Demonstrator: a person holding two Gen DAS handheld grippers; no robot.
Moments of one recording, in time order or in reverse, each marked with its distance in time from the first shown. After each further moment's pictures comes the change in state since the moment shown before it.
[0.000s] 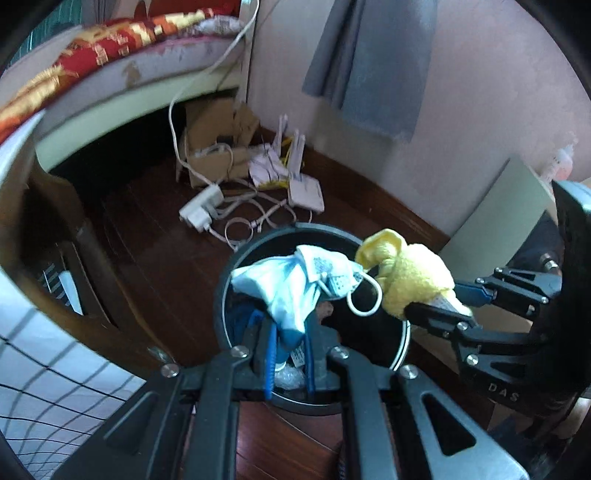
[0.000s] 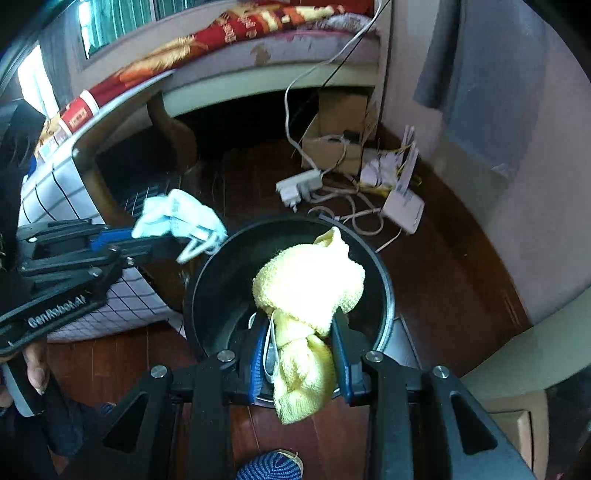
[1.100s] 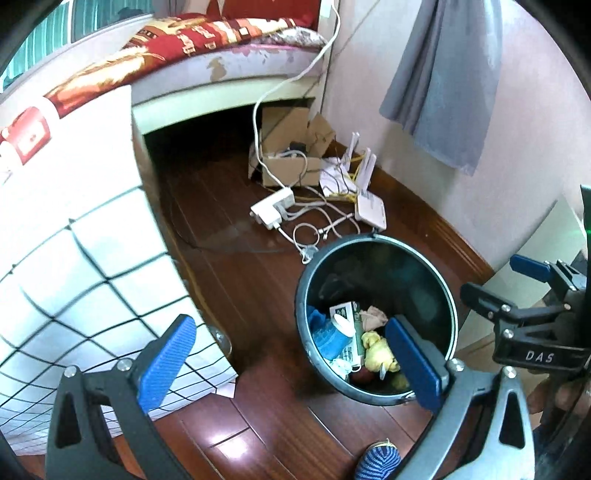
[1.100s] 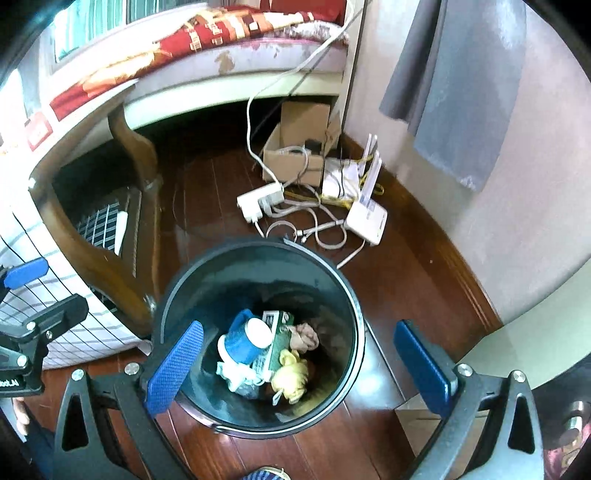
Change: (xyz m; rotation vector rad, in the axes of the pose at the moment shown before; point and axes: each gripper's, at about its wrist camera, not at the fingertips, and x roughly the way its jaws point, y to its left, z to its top) left arm -0.049 0.038 -0.020 -0.157 -0.085 0.194; right arm -0.009 0.009 0.026 0.049 -0.058 -0.184
